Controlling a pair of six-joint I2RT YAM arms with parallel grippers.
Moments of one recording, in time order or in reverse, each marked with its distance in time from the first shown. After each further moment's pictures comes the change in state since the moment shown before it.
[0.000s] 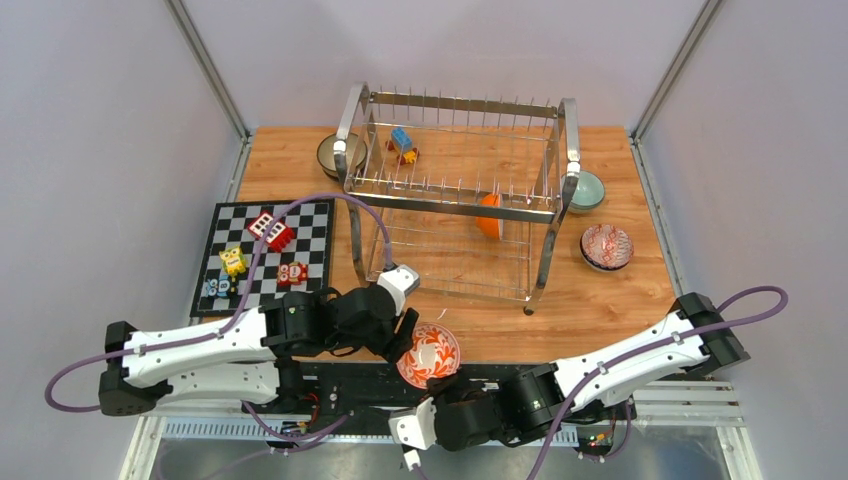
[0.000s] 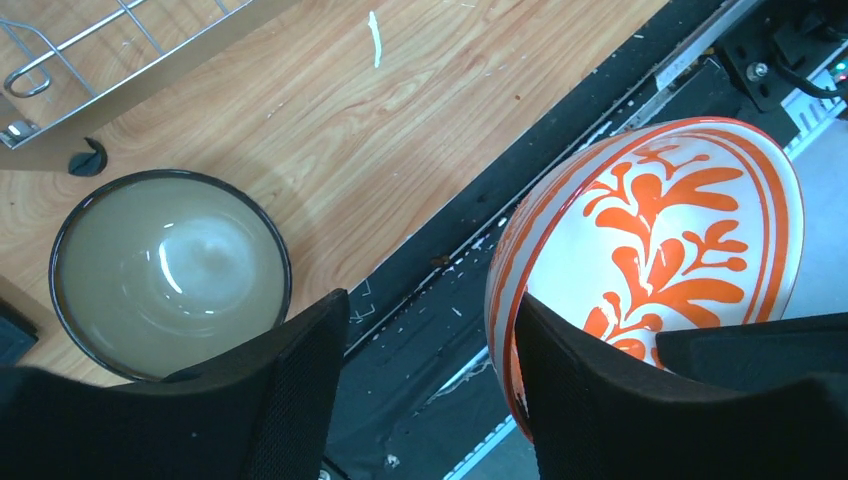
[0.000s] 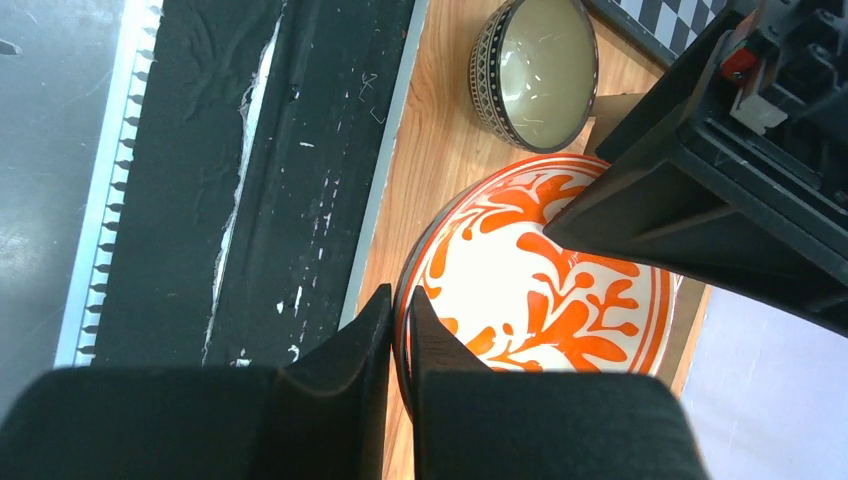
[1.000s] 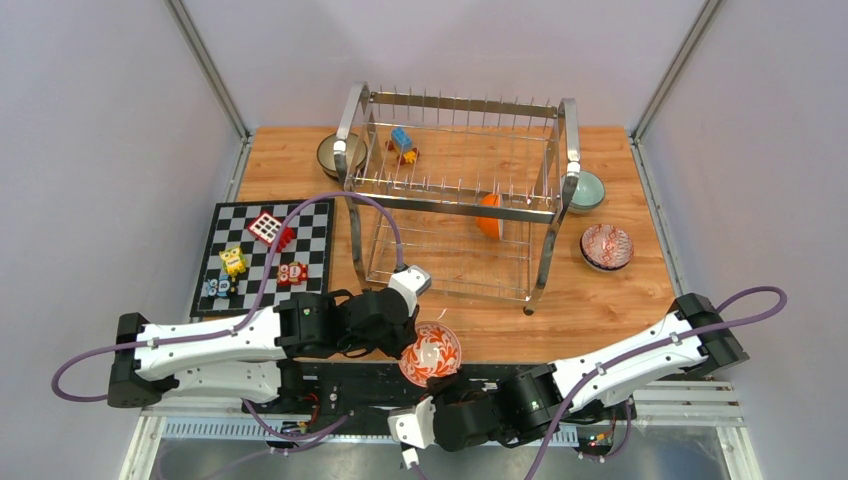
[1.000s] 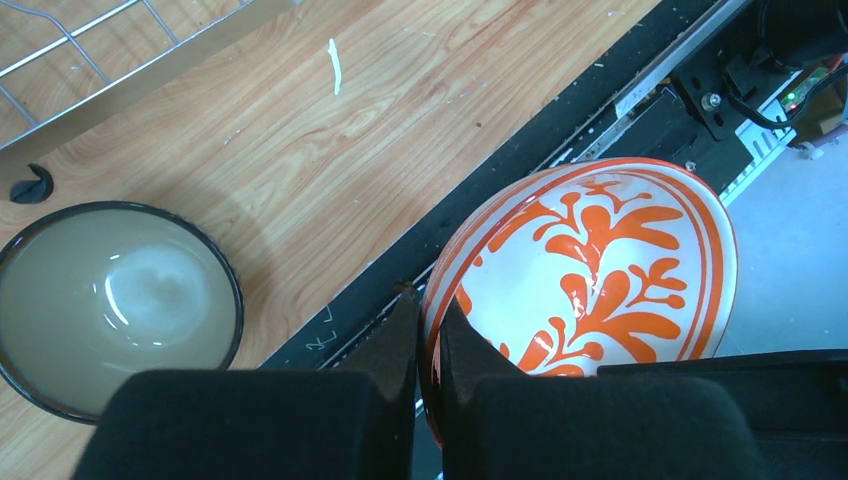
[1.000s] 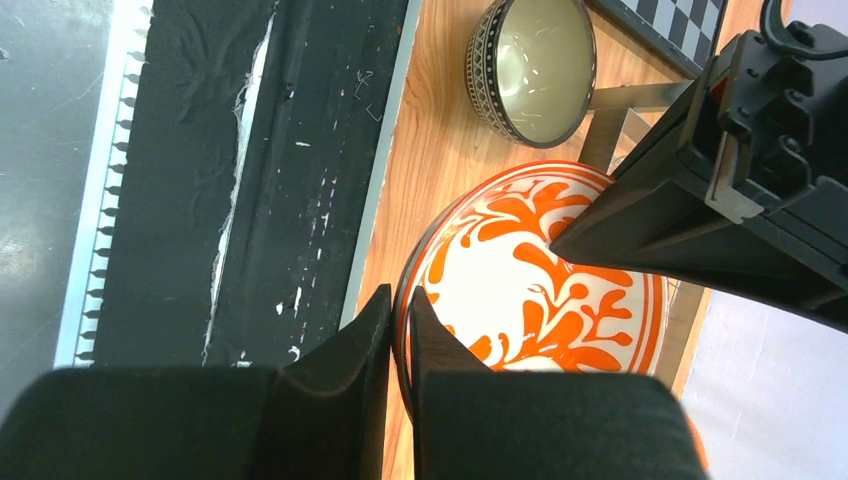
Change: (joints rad) left arm -0.049 0.083 0.011 0.085 -0.032 -0.050; right arm 0.000 0.010 -0.002 0.004 0.013 0.012
